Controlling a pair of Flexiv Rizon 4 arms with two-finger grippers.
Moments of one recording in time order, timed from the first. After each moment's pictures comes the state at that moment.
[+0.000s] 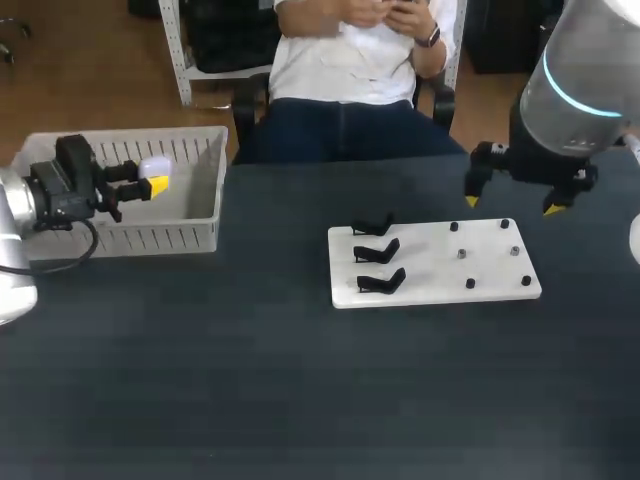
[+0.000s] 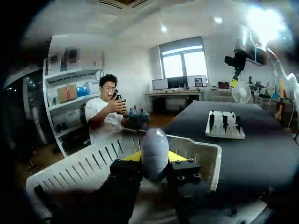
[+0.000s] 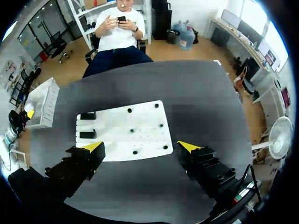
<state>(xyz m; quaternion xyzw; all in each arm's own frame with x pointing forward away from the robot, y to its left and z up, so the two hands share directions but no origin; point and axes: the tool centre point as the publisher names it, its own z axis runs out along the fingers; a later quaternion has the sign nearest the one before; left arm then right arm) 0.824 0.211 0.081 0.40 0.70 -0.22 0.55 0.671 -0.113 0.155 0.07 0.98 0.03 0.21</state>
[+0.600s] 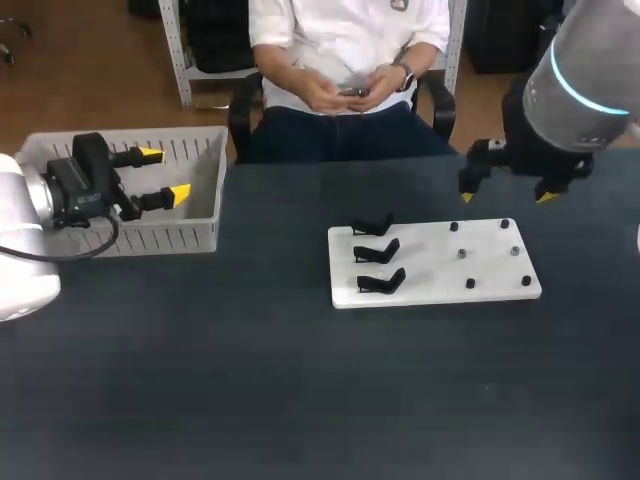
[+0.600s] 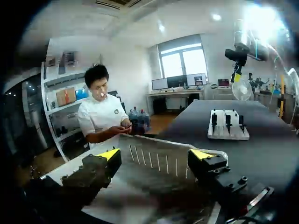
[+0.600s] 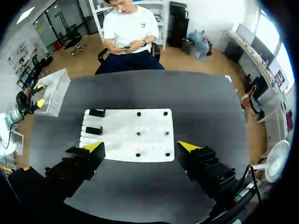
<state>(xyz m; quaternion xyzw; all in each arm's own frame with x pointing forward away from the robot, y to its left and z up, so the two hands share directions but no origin) 0.833 0.183 0.084 0.41 0.68 -0.22 0.56 0.673 -0.105 0.165 -0.02 0.97 0.05 0.22</state>
